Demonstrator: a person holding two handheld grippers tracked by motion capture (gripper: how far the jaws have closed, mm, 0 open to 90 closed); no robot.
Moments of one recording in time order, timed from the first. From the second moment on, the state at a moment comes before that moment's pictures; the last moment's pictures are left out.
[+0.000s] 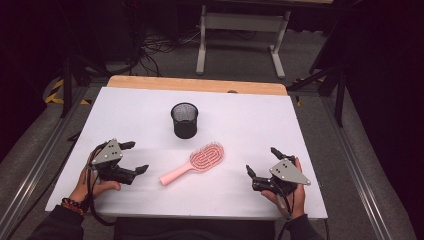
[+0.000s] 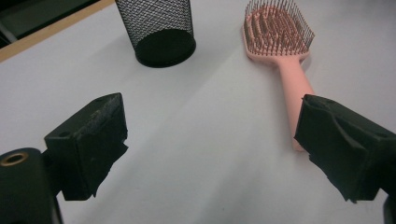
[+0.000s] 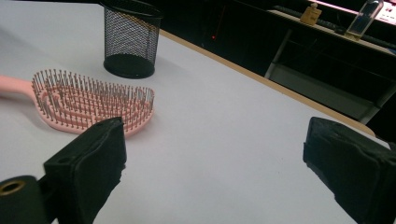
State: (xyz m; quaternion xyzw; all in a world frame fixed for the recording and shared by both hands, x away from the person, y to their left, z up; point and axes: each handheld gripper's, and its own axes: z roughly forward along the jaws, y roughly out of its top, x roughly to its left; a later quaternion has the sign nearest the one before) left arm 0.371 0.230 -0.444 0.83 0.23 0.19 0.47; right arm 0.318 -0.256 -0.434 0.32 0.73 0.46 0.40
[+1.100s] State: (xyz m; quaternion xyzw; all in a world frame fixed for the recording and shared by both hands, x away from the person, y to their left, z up) left arm 0.396 0.144 -0.427 0.89 0.25 0.15 0.34; right arm 0.322 -0.255 -0.437 0.32 0.74 0.44 0.39
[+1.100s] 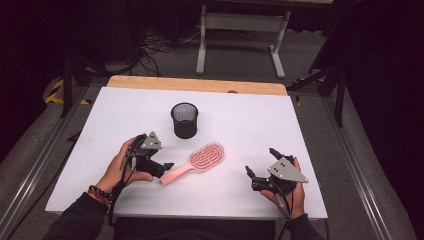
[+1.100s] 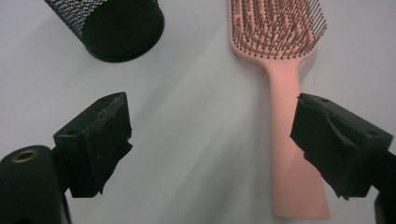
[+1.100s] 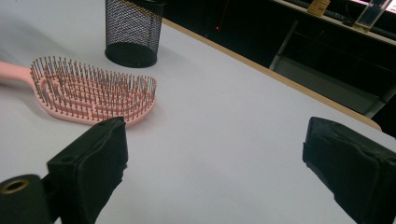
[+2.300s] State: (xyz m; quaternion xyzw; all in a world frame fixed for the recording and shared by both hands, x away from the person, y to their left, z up) left arm 0.414 0.088 -0.451 0.92 0.23 0.07 0.30; right arm 0.322 -0.254 -0.439 0.32 0.75 0.44 0.39
